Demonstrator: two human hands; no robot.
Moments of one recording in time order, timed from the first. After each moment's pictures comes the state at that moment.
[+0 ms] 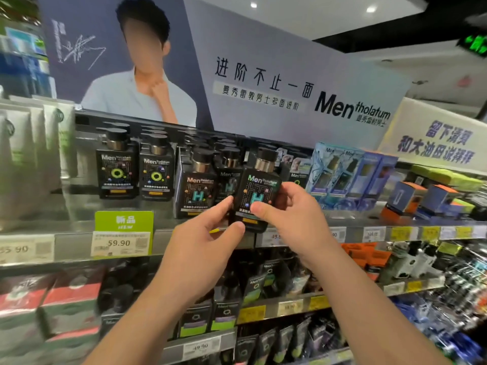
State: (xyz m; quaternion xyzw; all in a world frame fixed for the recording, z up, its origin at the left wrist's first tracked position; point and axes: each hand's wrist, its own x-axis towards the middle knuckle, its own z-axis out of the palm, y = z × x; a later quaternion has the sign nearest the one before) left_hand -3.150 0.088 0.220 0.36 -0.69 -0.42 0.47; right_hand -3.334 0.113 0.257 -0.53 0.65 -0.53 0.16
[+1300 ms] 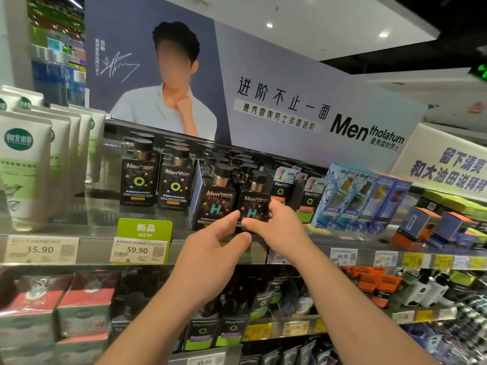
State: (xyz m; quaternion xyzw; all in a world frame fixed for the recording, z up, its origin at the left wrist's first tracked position) left_hand -3.144 0.071 0.218 0.38 -0.67 -0.45 0.45; right_hand -3.326 0.055 0.248 -0.59 0.71 -0.38 0.12
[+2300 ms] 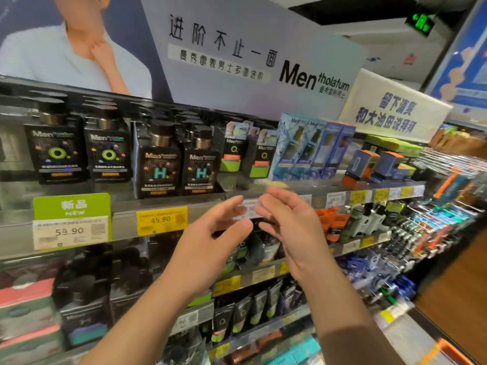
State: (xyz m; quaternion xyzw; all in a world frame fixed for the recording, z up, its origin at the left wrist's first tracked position) left_hand -3.187 0.098 0.187 0.23 -0.69 -0.57 0.39; right_hand -3.342 0.163 0.217 -0.33 0.62 -0.66 0.26
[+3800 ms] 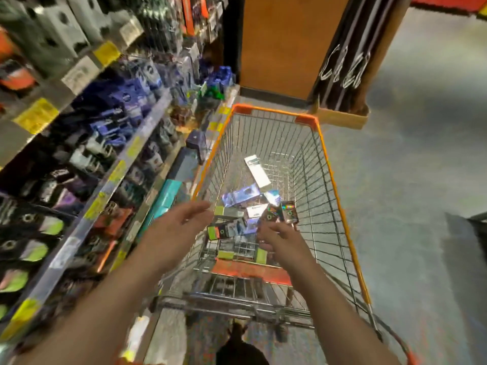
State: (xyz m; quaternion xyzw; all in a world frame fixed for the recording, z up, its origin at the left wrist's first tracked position) left_hand -3.462 0.402 -0.033 0.17 -0.79 -0.56 -0.16; right_hand -3.465 0.641 -0.096 0.22 0.72 -0.62 0.21
